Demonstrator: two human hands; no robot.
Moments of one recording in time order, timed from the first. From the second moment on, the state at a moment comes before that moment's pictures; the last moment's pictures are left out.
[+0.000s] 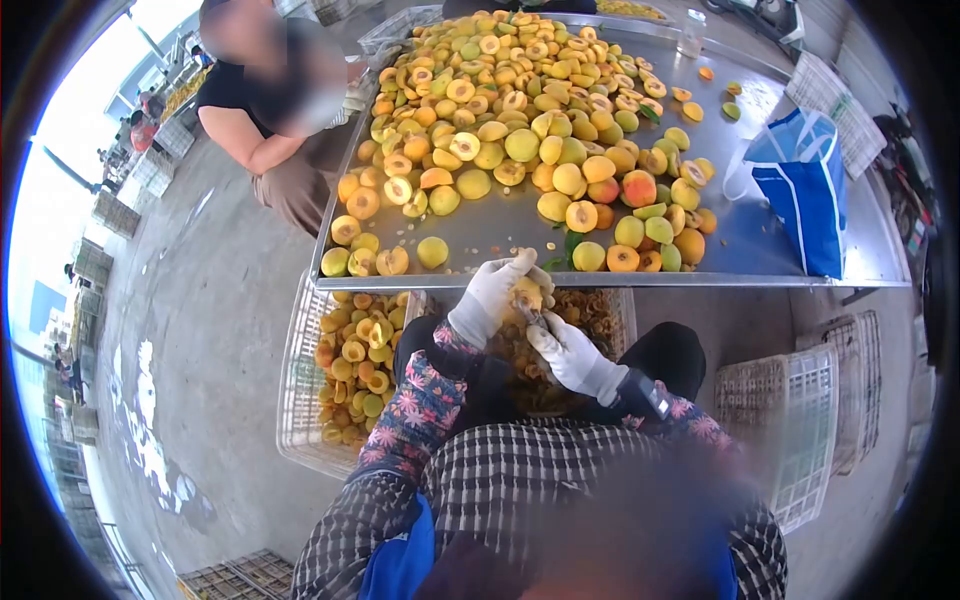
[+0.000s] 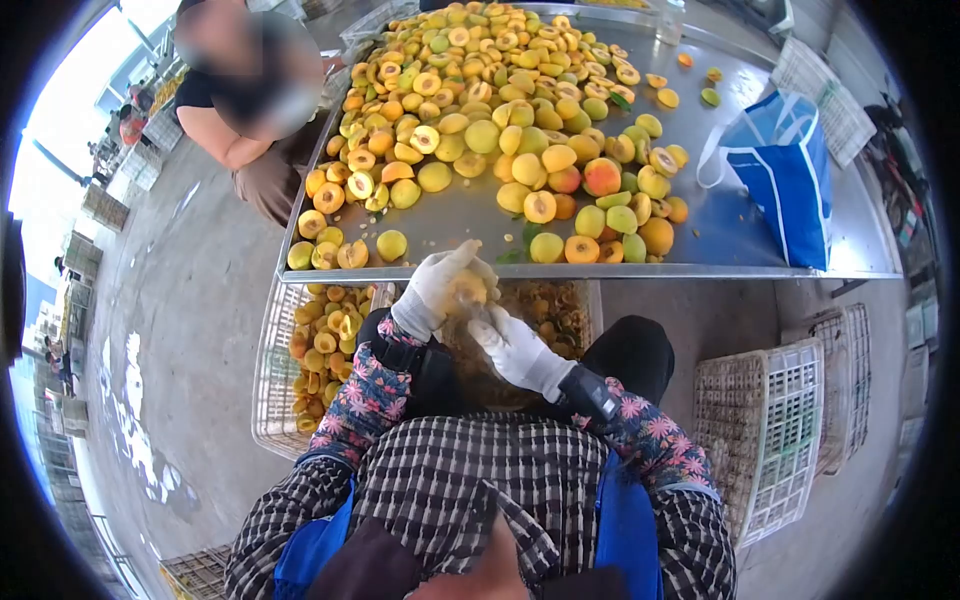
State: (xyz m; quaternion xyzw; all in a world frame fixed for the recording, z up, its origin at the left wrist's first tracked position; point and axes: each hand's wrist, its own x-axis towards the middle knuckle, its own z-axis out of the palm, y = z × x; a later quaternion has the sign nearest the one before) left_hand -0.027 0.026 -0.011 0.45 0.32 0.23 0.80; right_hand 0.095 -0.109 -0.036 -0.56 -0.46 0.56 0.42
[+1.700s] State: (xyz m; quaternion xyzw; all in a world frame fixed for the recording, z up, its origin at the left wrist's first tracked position) left_hand 0.004 -0.005 -0.032 0.35 0.37 0.36 0.78; right_hand 0.125 -0.151 -0.051 -0.17 -0.08 0.88 0.43
